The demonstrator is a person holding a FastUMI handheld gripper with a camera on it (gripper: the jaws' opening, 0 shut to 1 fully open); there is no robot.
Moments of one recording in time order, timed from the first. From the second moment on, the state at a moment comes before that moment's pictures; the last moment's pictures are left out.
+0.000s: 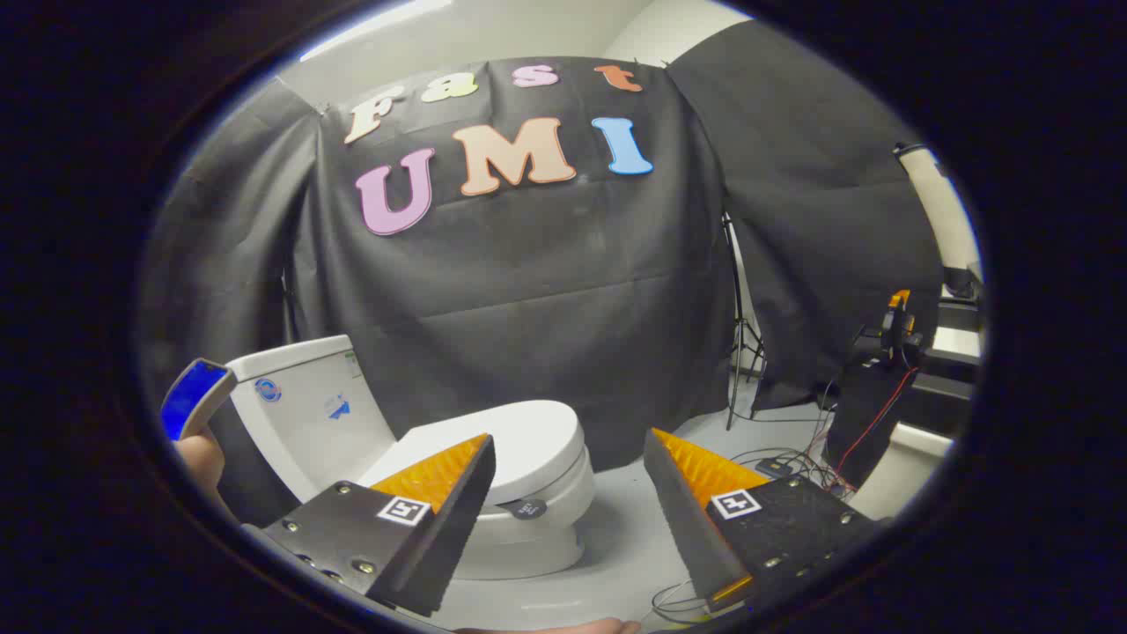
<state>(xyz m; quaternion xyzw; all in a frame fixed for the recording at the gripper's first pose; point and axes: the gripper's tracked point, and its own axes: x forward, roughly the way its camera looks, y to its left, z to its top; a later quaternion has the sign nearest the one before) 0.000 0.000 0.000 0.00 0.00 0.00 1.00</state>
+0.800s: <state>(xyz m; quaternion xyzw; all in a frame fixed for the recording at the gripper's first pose) 0.017 0.016 -0.022 0.01 0.02 0.02 1.00</state>
